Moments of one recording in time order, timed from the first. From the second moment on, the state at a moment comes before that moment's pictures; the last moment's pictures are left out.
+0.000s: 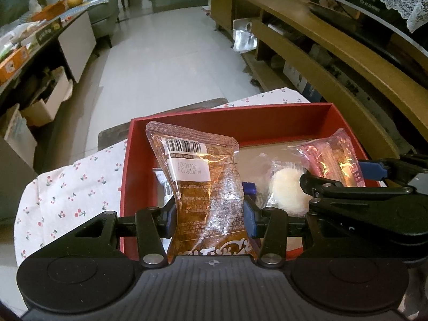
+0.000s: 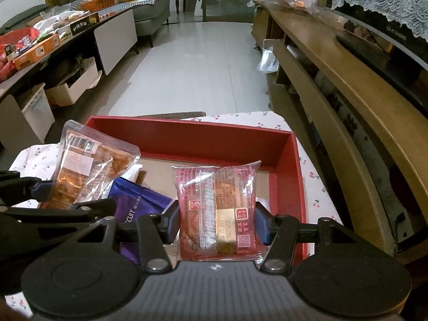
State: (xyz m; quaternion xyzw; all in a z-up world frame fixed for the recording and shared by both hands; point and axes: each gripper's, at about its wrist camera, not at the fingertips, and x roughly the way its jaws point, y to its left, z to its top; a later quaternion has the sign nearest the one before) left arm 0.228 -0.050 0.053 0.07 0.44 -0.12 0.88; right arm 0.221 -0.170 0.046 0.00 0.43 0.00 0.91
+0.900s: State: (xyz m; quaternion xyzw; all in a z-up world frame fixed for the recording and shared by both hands) left arm 0.229 -0.046 0.042 0.07 0.45 -0.11 0.88; right arm 0.224 -0.169 0.037 -0.01 0.42 0.00 0.91
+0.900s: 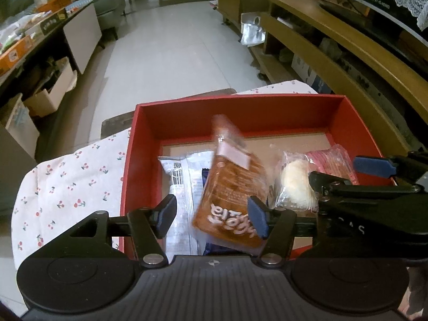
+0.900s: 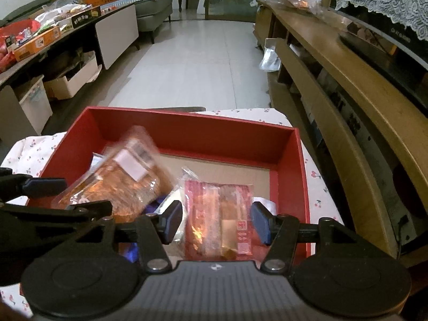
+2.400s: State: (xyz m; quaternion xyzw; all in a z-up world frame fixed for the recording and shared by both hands) left arm 0.183 0.025 0.021 0.05 0.49 -0.18 0.85; right arm 0.122 -0.134 0.039 0.00 0.46 0.06 0.89
